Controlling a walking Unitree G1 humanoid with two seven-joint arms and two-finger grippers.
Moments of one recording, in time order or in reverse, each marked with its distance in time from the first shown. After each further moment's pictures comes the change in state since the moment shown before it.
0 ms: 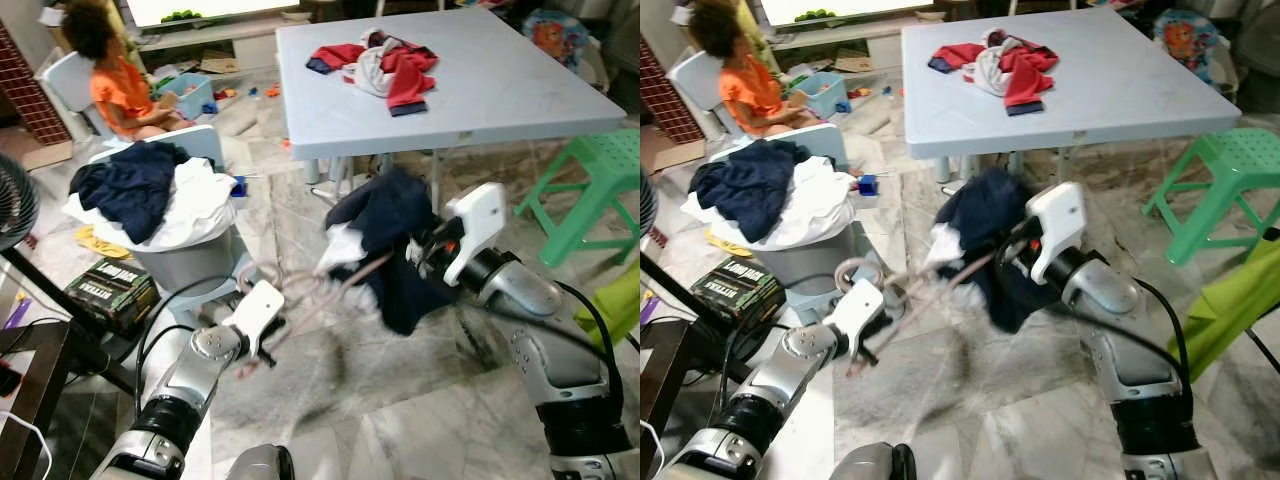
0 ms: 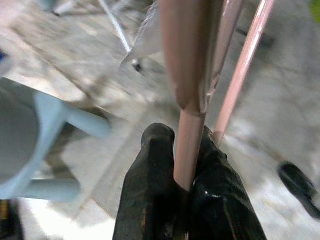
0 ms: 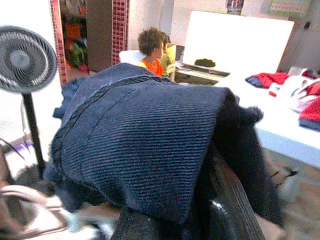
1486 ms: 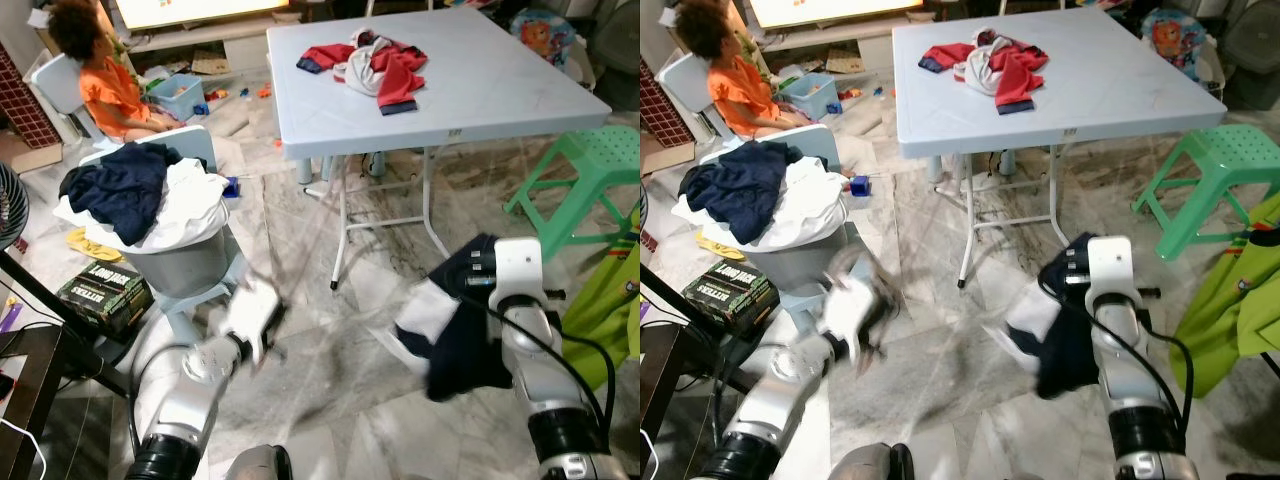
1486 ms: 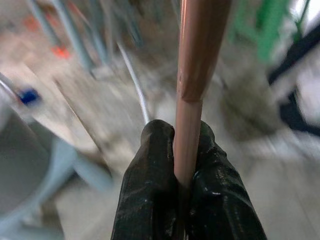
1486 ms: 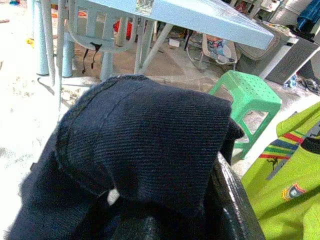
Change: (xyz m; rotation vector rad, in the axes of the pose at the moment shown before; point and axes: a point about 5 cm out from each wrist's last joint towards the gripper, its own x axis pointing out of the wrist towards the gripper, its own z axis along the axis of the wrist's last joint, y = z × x) left arm -0.029 -0.004 0.035 -0.177 -0.384 0.213; right arm -0.054 -0.049 -0.098 -0.110 0.397 -0.826
